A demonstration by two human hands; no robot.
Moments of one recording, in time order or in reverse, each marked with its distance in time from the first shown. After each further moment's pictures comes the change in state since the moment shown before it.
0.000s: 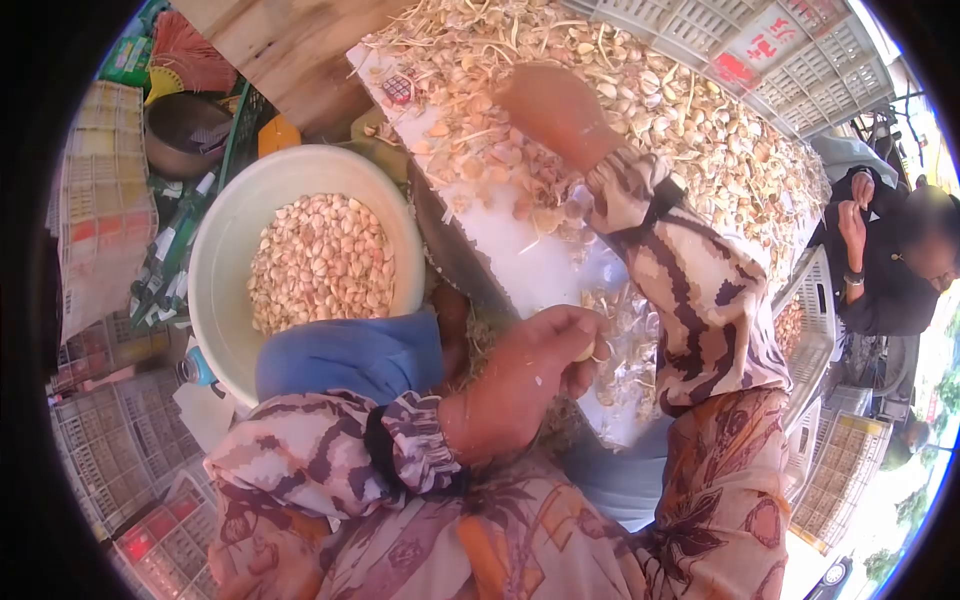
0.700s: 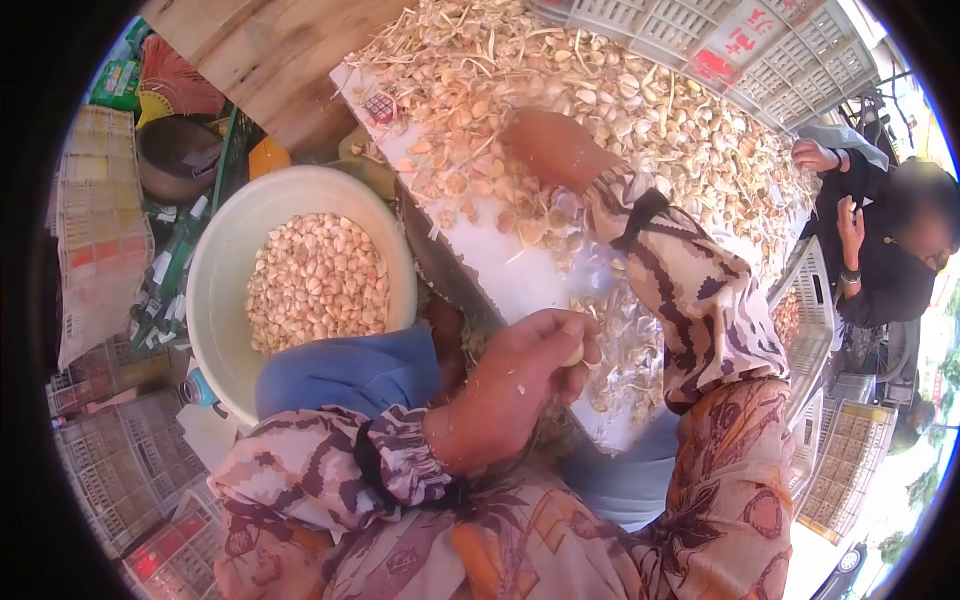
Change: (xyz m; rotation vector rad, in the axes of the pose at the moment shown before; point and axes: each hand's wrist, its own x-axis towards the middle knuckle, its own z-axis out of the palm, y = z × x) left_hand 0.001 0.006 0.004 -0.035 -0.044 -0.014; right_hand -0.019 0.047 0.021 -0.018 -0.159 -0.226
